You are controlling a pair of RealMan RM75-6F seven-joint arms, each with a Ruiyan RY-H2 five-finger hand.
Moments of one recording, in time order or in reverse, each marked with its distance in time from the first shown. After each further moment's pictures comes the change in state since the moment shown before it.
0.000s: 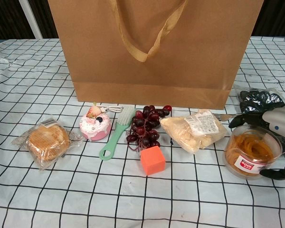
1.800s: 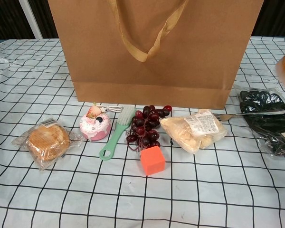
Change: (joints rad) left arm 0.006 0.006 0.001 -0.013 -0.001 0.007 0.000; right arm -0.103 0.283 0.116 -0.147 -0.139 0.320 0.343
